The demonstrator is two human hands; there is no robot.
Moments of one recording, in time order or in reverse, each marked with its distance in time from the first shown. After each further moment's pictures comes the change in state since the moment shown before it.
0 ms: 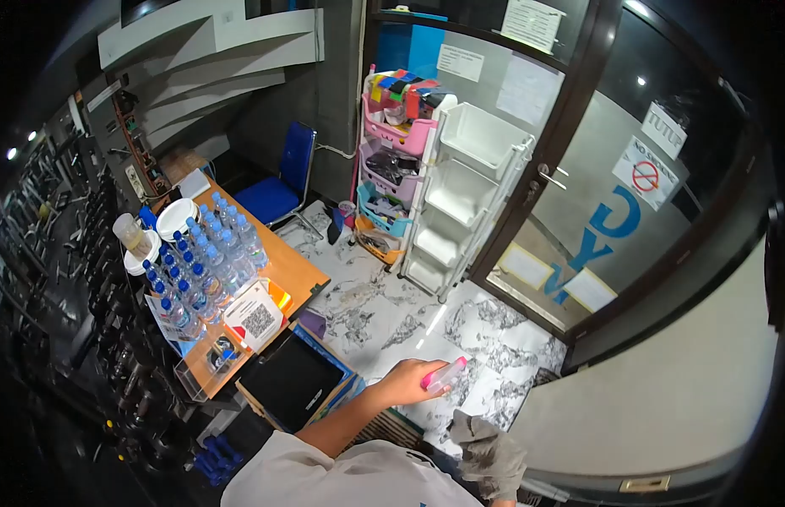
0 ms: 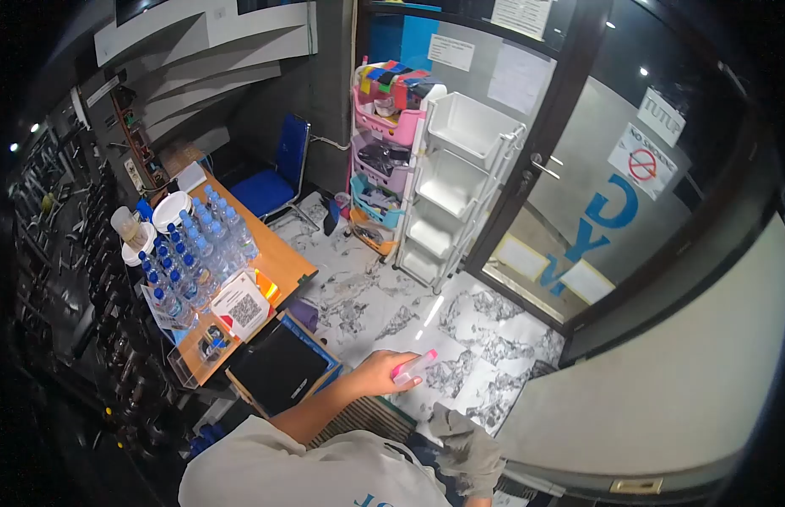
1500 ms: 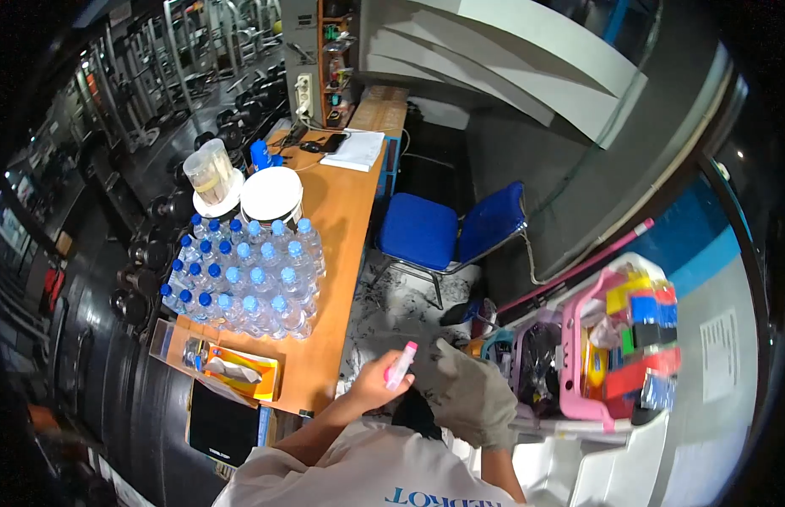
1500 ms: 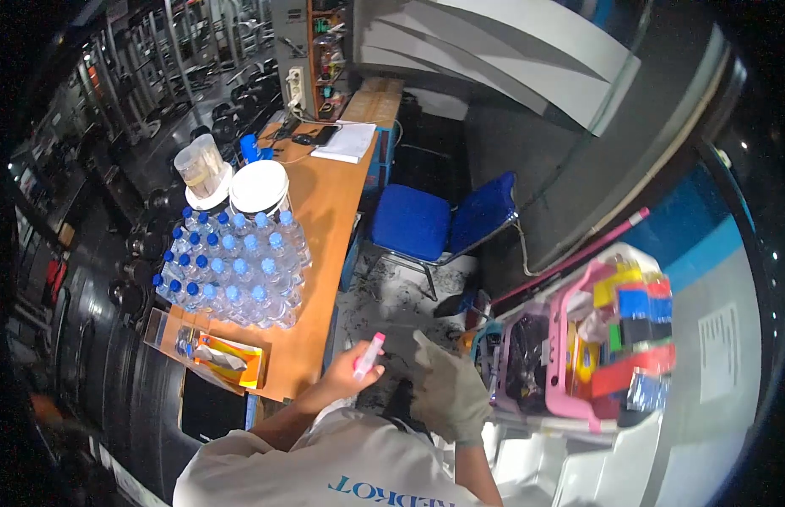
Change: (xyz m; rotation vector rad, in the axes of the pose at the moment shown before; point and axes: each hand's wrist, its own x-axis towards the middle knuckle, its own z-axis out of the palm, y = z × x) left_hand 0.231 -0.350 -0.324 -0.038 1.215 -0.724; right_hand 0.755 -0.314 0.353 -0.020 -0.733 -1.137
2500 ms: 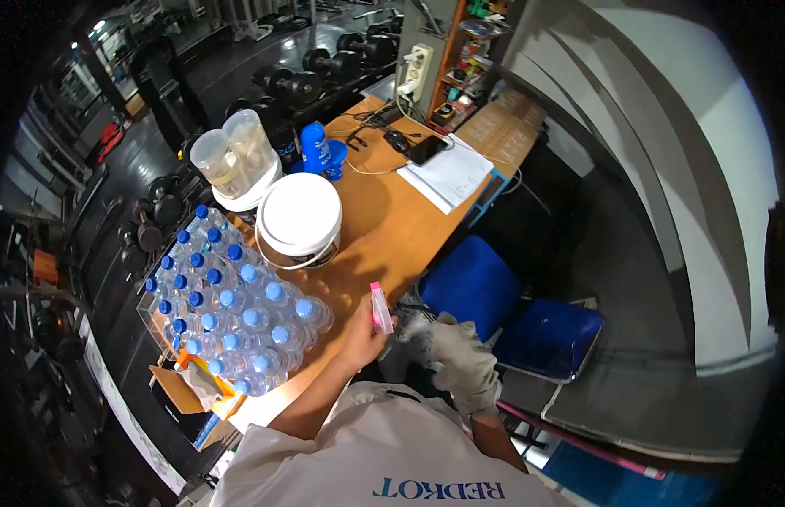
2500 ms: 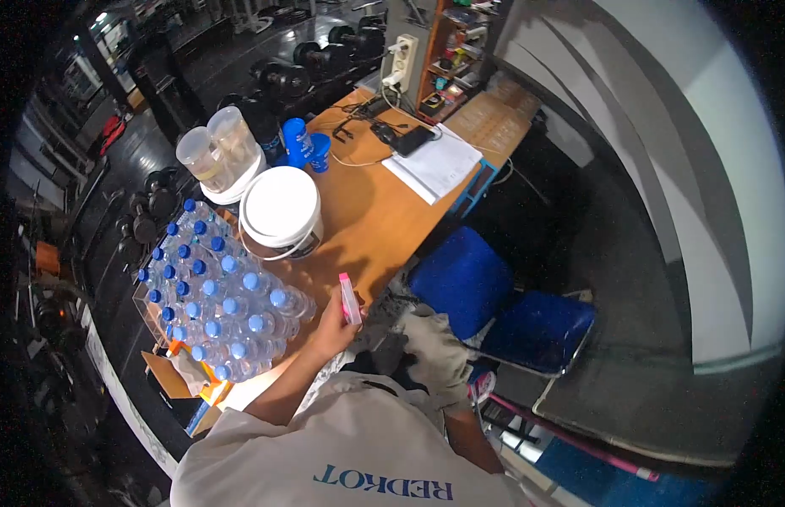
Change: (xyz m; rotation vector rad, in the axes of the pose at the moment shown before) left_hand 0.311 -0.105 -0.121 -0.091 0.705 -0.231; right_hand 0.419 0.128 0.204 0.221 -0.494 -0.480
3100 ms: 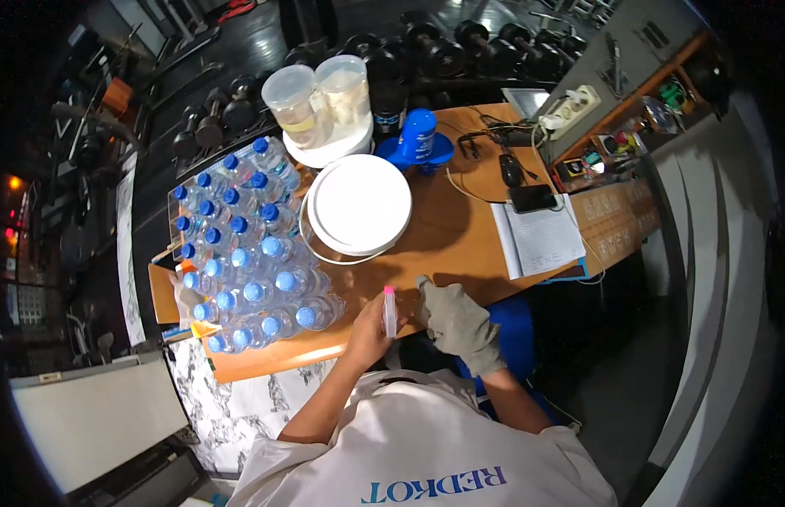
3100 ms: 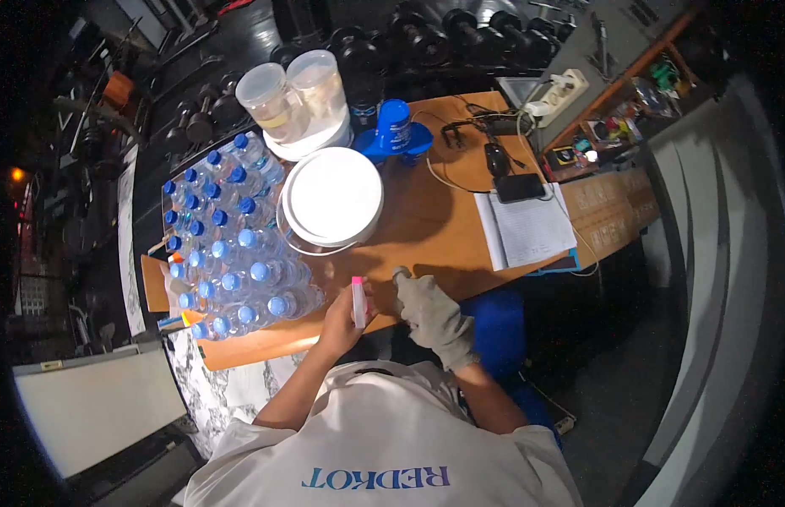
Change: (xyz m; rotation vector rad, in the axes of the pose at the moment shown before) left_hand 0.070 -0.011 0.016 0.311 0.549 -0.132; right_hand 0.278 0.036 0.061 0.163 -0.921 -0.455
